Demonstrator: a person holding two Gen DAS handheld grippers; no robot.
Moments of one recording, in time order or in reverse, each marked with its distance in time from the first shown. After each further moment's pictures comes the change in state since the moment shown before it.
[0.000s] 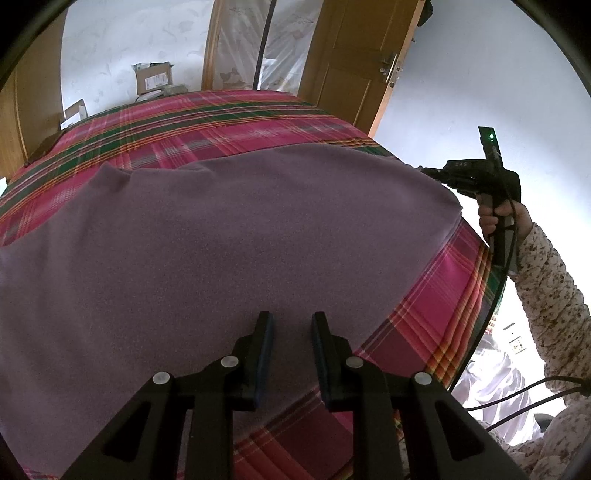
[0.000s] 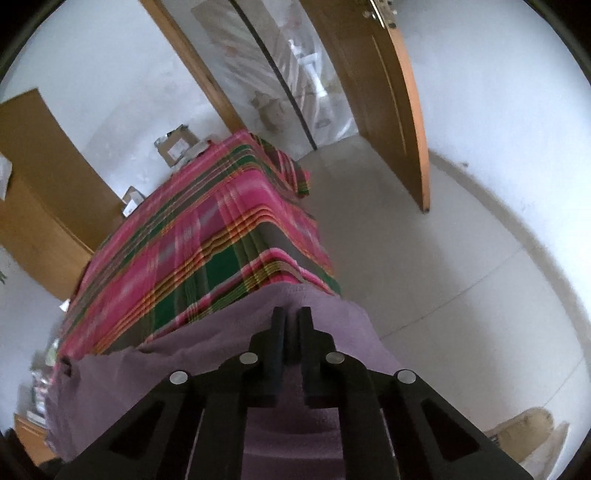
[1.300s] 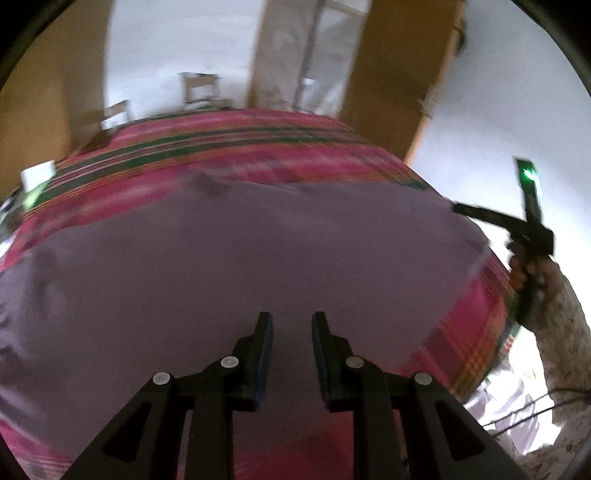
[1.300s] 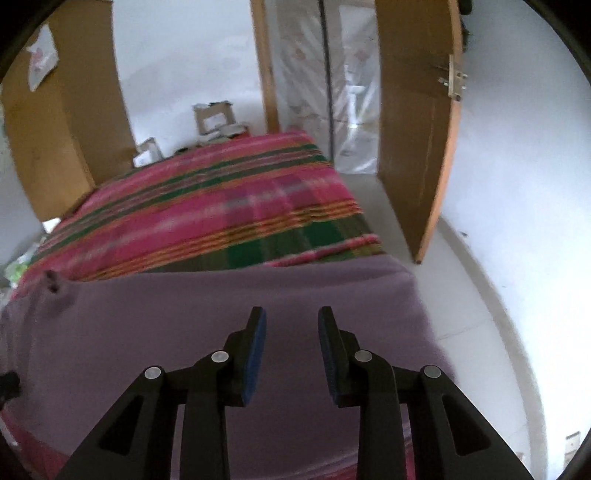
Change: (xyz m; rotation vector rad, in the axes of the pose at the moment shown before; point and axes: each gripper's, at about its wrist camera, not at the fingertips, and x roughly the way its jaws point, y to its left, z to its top) left arm -0.051 0.068 -0.011 -0.135 -0.105 0.131; right arm -0.020 0.113 -0.056 -0.341 -0.055 -0.094
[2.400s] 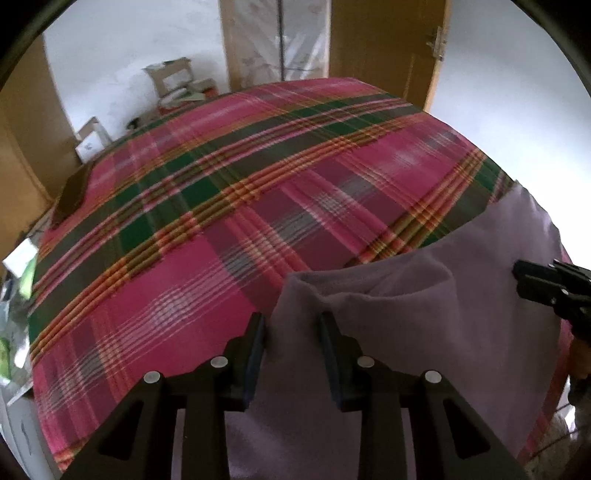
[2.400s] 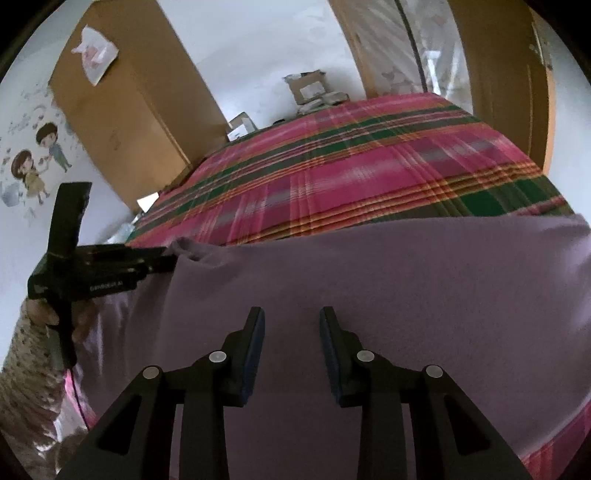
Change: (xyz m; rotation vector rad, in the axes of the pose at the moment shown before) left arm 0.108 0.051 0.124 0.289 0.219 0.025; right arm 0.020 0.134 -0.019 0.024 0.118 0.375
